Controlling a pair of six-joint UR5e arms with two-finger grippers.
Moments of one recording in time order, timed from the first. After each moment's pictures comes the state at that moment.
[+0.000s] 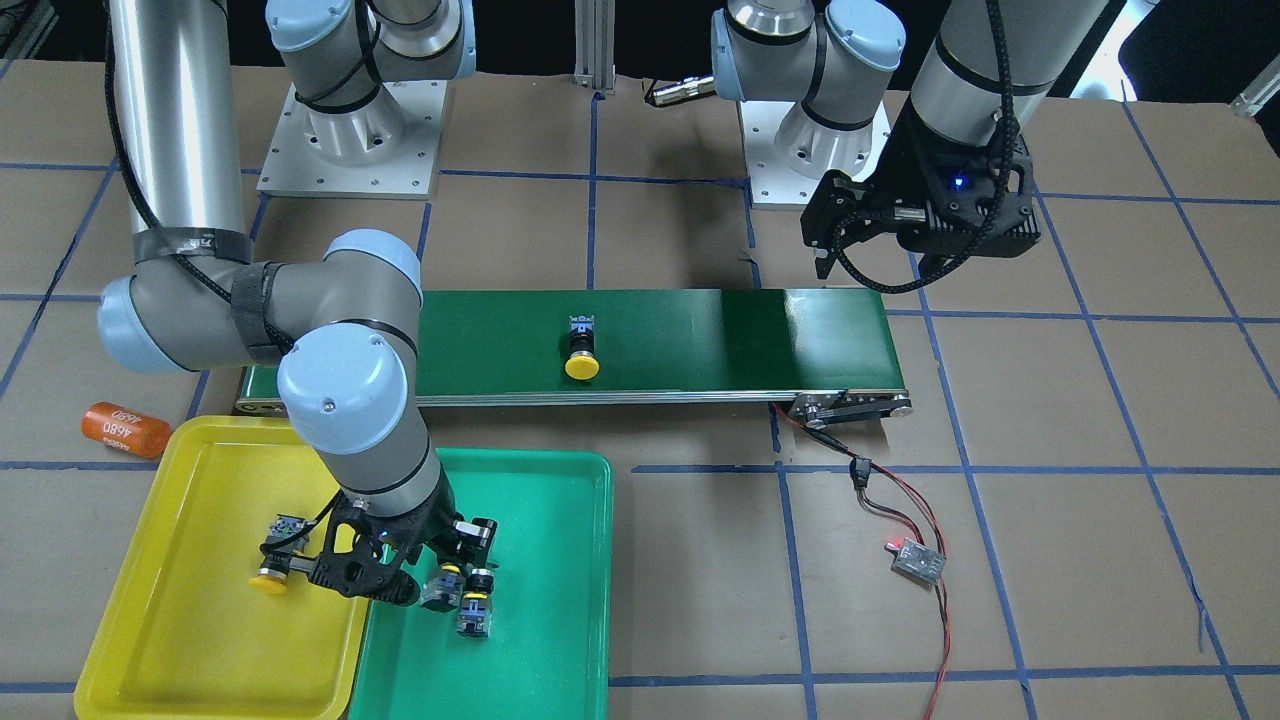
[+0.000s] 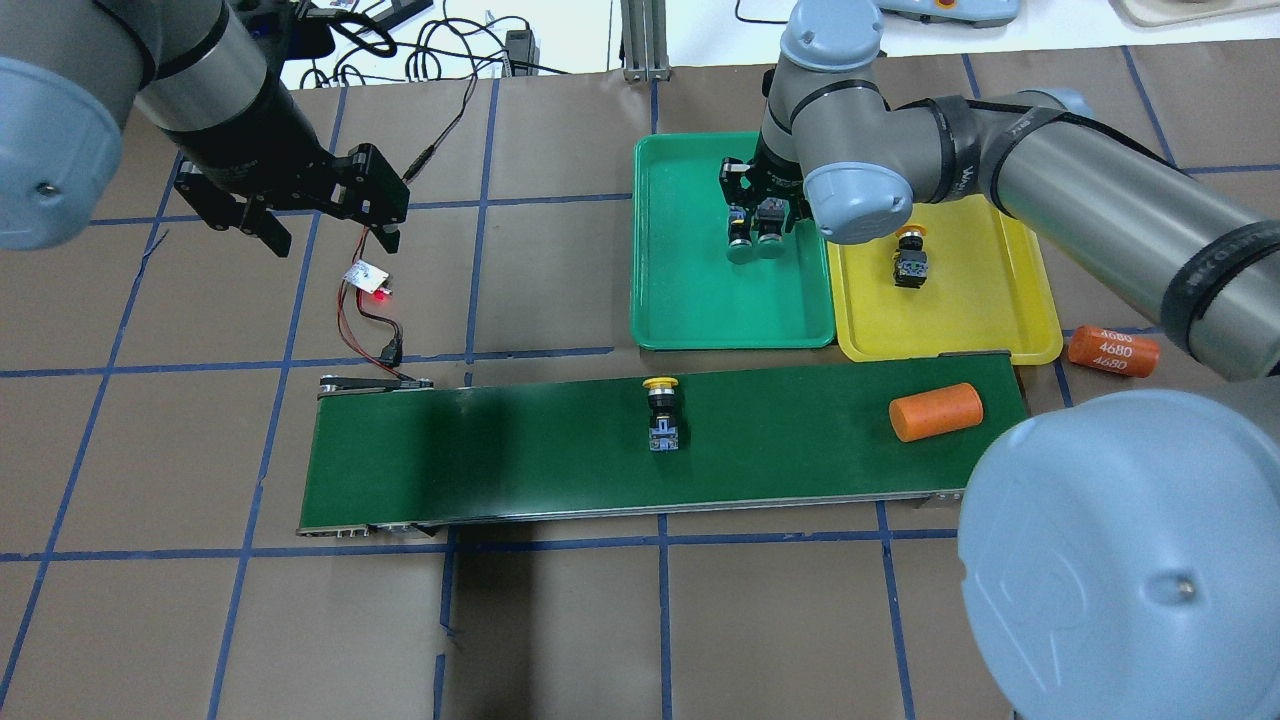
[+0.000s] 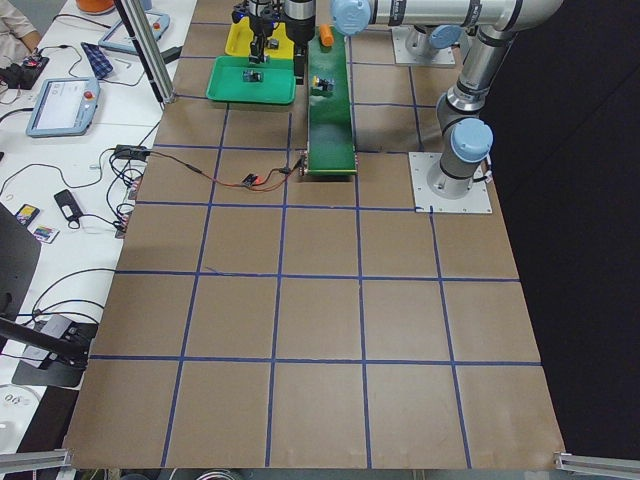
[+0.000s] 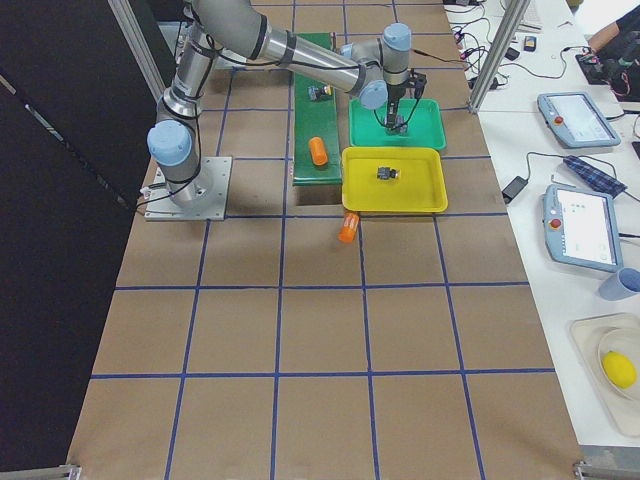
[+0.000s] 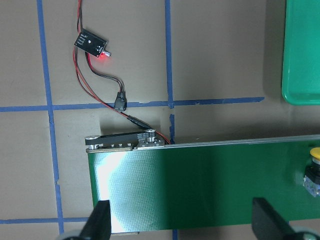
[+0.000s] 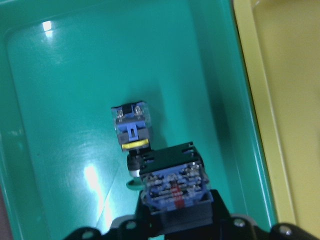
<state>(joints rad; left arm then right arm) -1.56 -1.58 -1.58 -1.55 1.56 0.04 1.70 -1.01 1.52 -2.23 -1.55 0.37</state>
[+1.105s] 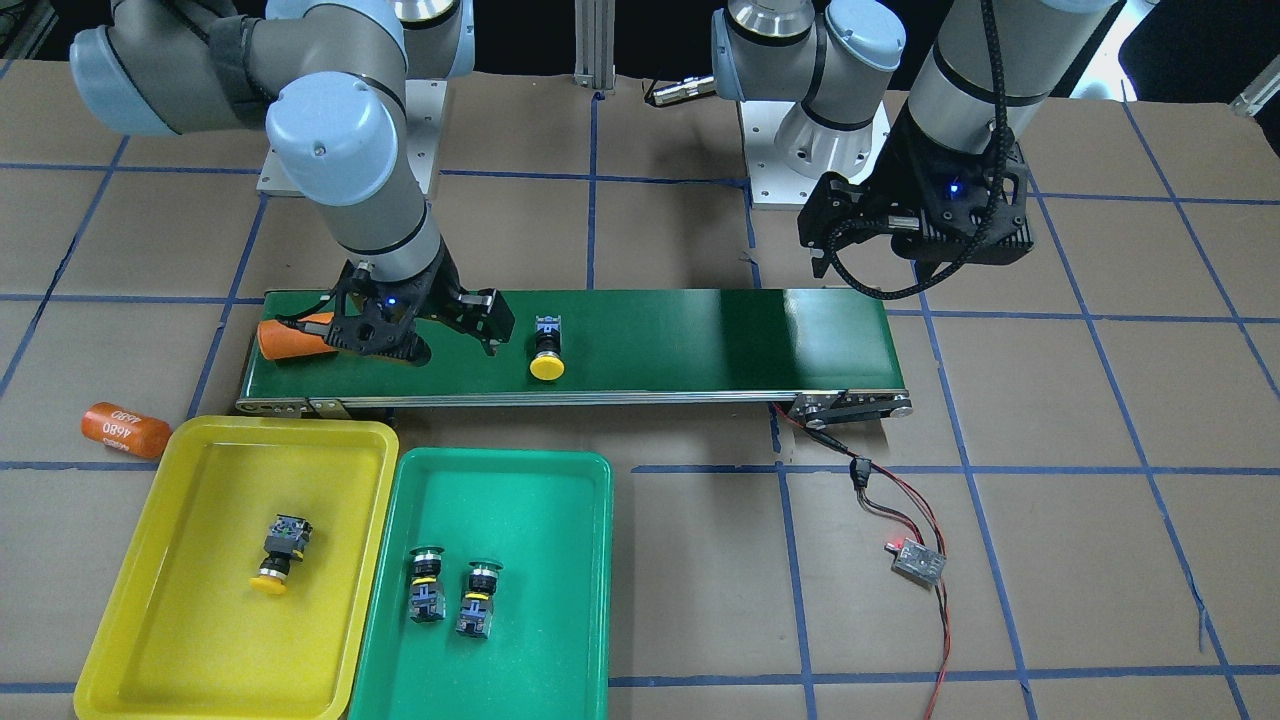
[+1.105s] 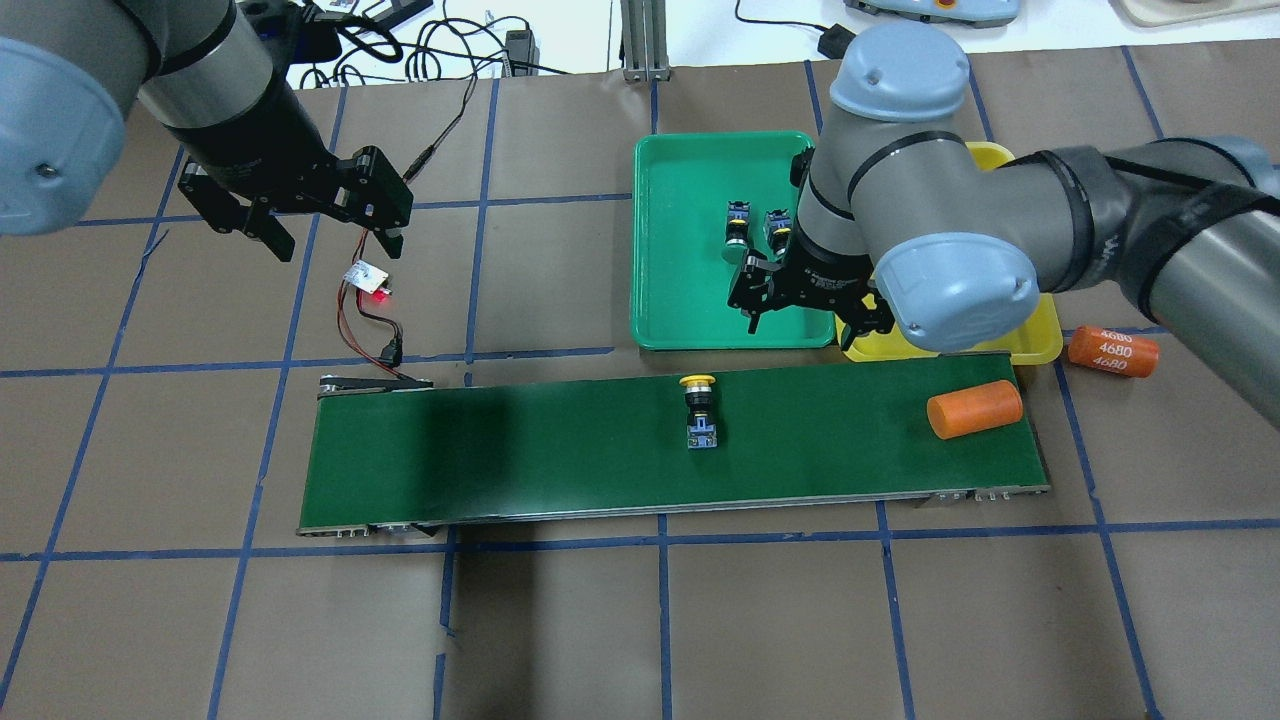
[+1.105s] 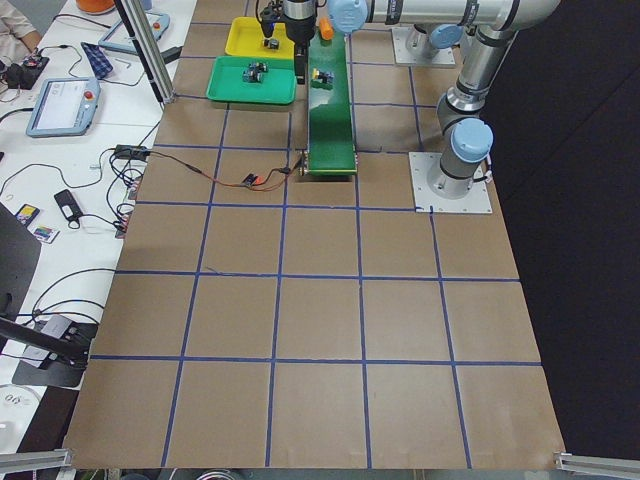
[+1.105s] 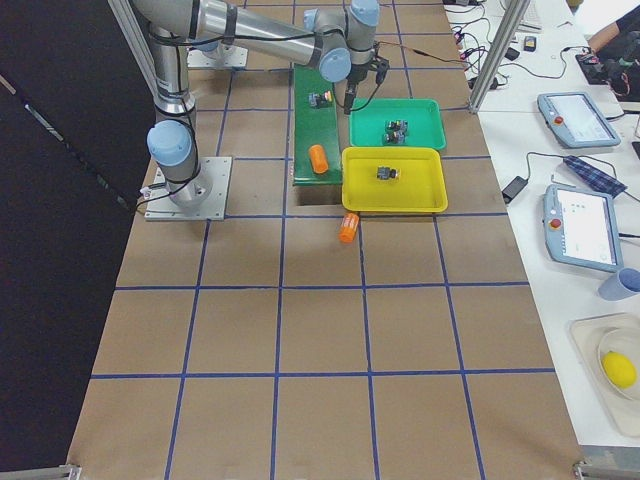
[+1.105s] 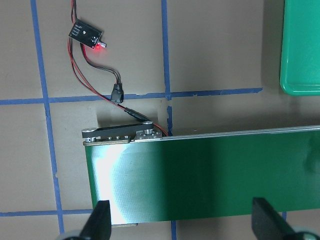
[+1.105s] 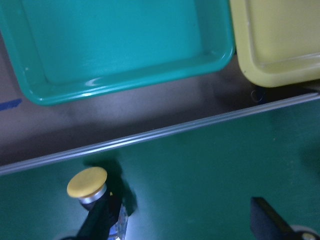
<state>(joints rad) -1.56 -1.59 -1.56 -1.58 1.56 0.04 1.74 -1.46 1.87 -1.92 -1.46 0.37</state>
